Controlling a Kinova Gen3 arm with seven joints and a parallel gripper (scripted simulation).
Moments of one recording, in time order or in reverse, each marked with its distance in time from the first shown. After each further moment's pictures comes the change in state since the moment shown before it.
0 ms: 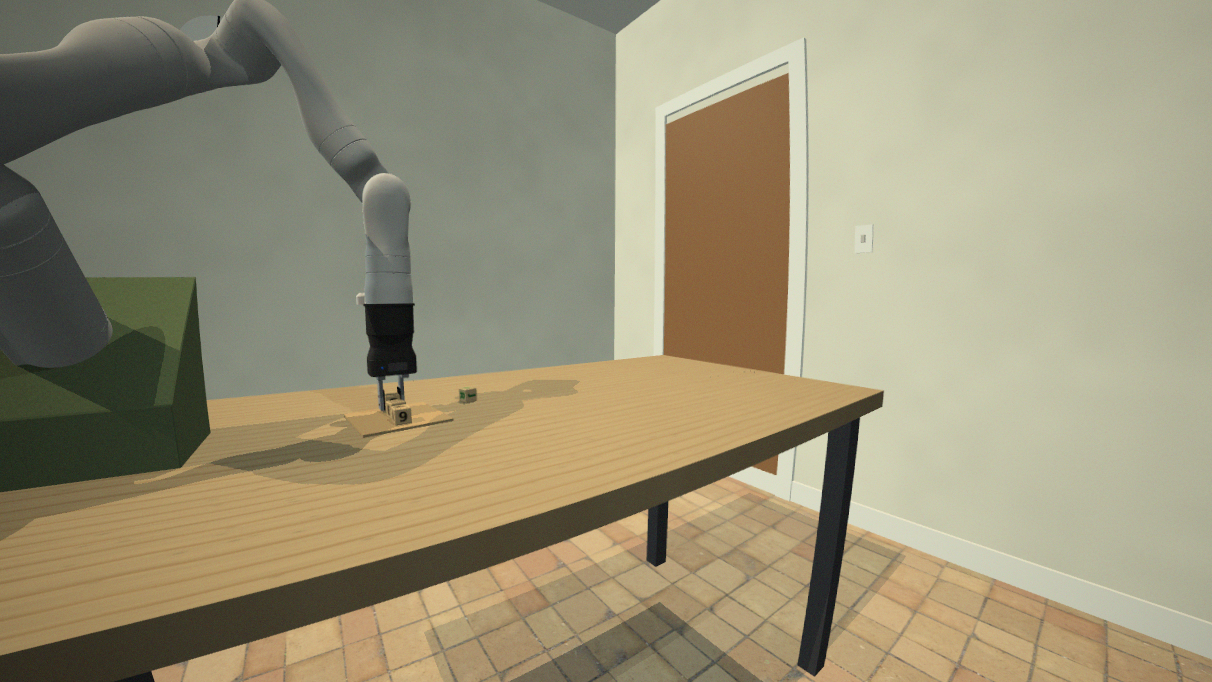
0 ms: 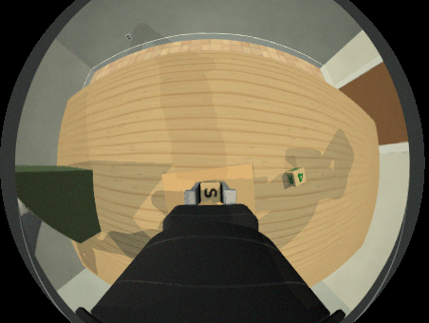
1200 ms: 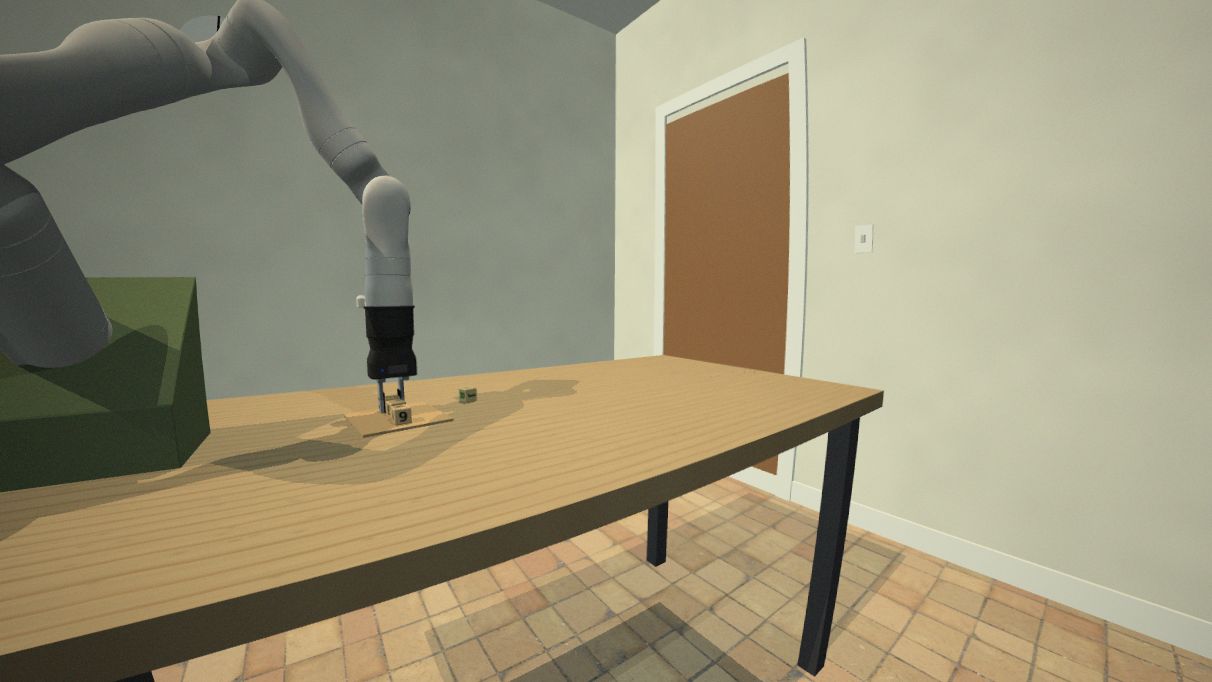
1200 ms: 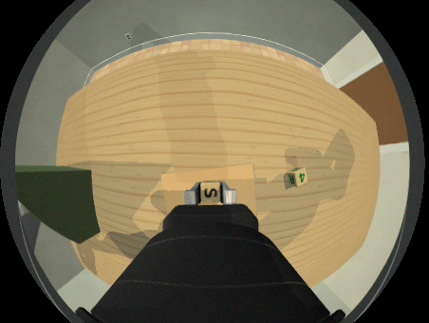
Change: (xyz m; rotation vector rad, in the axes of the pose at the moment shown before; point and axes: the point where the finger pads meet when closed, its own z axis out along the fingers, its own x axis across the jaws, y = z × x) arm 0.000 0.000 0.004 0.000 0.000 0.000
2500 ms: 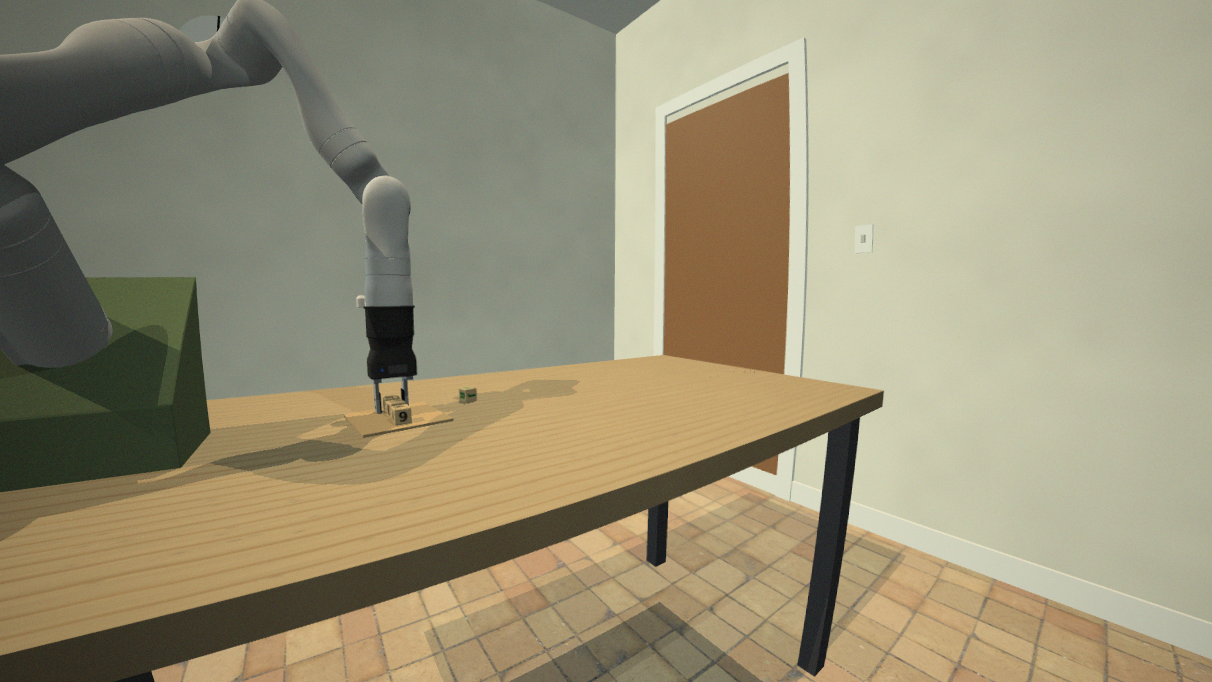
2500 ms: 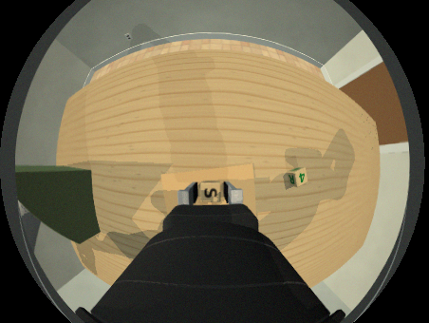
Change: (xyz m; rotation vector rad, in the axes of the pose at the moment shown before) arm 0.000 0.000 0.000 0.000 0.000 0.000
